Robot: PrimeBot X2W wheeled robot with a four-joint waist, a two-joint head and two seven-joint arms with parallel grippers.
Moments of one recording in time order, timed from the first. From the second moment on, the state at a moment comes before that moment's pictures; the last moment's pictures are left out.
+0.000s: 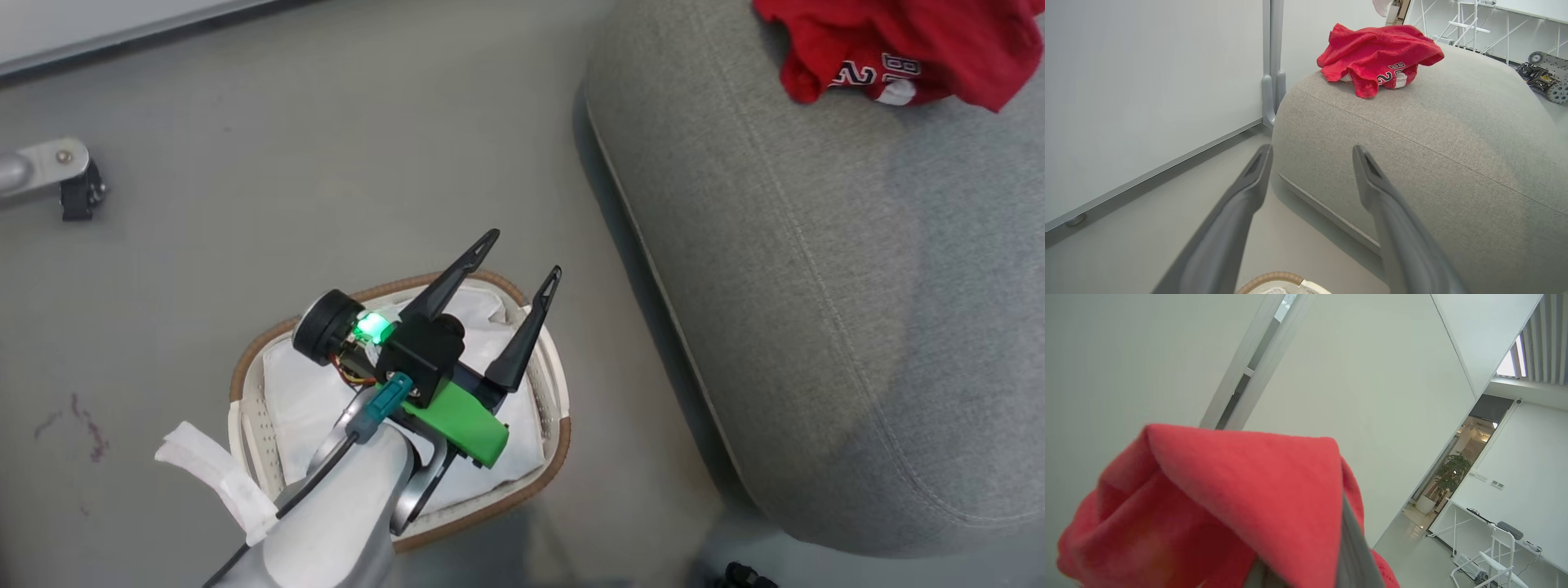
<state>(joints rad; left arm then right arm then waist) -0.49 0.14 -0.65 0.31 -0.25 -0.13 -0.26 -1.17 -0.42 -0.26 0.53 -0.21 0.13 -0.26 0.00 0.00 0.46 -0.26</state>
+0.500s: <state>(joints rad) -0.51 0.16 -0.63 0.29 -0.23 -0.13 -0.26 -0.86 -0.27 -0.42 0.61 -0.25 0.13 -0.26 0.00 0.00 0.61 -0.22</state>
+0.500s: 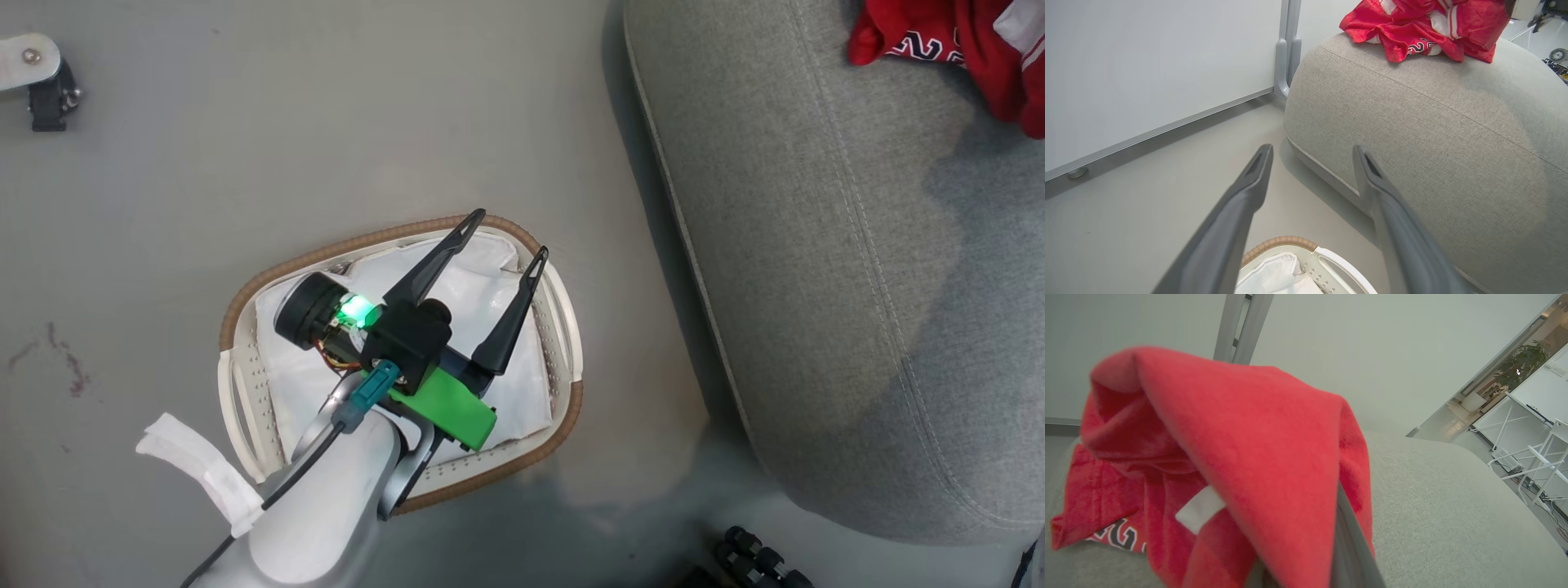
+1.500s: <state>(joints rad) -0.36 0.11 -0.51 0.30 -0.31 -0.13 -0.26 -0.49 -0.16 -0.22 0.46 -0.18 0.13 -0.26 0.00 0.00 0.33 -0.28</state>
